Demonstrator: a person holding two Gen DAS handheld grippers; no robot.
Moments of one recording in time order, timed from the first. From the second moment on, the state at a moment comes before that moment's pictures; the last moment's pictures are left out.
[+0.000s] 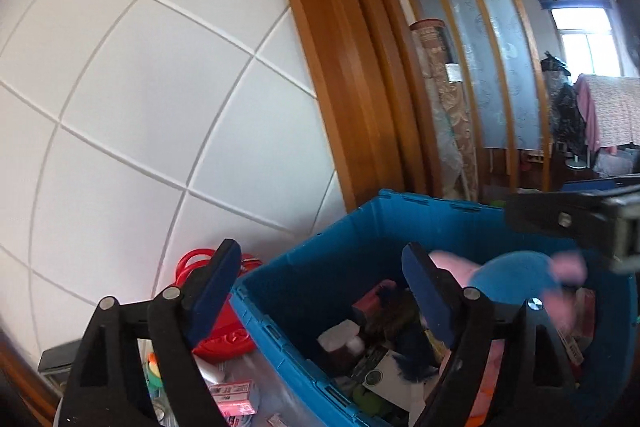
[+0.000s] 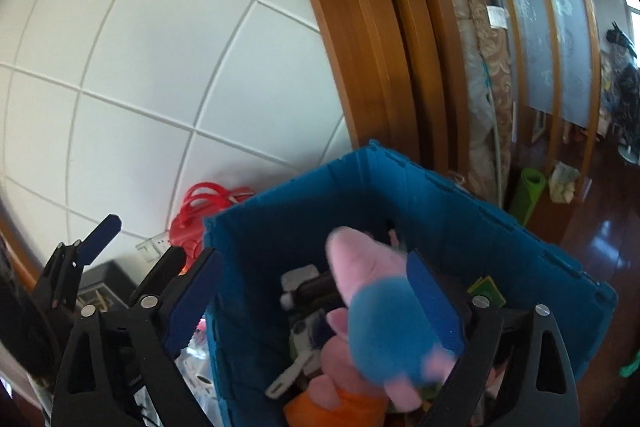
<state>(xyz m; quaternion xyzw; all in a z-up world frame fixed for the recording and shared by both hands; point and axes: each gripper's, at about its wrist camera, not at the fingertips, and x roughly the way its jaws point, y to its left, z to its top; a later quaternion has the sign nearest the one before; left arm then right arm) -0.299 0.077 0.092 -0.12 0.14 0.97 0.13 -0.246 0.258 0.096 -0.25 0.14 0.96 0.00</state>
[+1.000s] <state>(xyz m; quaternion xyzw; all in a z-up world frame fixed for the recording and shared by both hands) -0.246 0.023 0.068 -0.13 0.16 0.98 0.07 -0.173 0.192 0.066 -0.25 0.13 0.96 -0.01</state>
